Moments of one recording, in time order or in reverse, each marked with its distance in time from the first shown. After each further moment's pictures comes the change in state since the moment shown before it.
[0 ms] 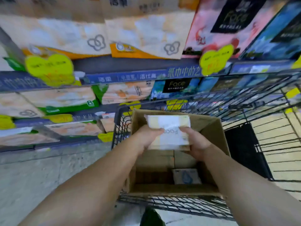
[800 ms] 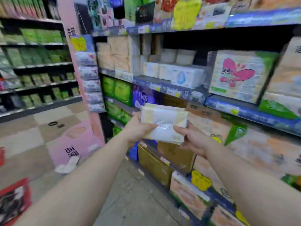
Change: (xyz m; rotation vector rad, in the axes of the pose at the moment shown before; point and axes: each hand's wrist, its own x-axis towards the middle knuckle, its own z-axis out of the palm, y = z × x) left_hand -0.561 -0.066 -0.647 -0.131 1.015 0.777; right_hand -0.270 0.026 0.797 -0.614 -1.042 -0.552
